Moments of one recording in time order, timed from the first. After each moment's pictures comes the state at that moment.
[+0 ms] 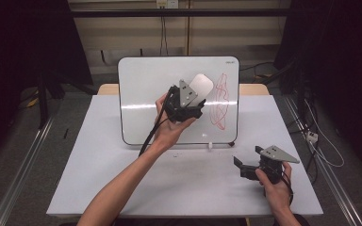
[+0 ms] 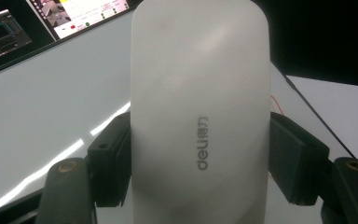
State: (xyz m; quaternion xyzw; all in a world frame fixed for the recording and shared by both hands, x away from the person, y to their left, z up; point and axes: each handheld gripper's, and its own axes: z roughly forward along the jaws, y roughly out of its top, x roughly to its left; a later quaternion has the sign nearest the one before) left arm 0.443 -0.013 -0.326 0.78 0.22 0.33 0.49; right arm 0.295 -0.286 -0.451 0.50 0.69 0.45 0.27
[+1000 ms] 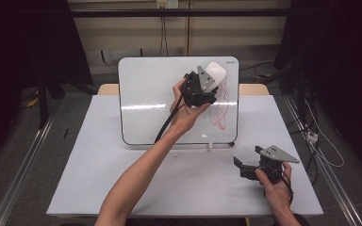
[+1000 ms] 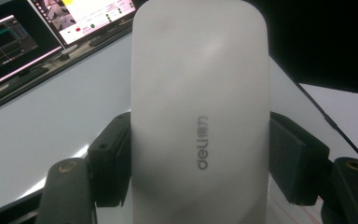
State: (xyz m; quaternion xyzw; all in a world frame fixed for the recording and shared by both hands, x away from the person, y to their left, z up) left arm 0.483 -0.063 -0.319 0.78 0.22 0.35 0.47; right arm 0.295 -0.285 -0.451 0.50 0.69 0.45 0.27
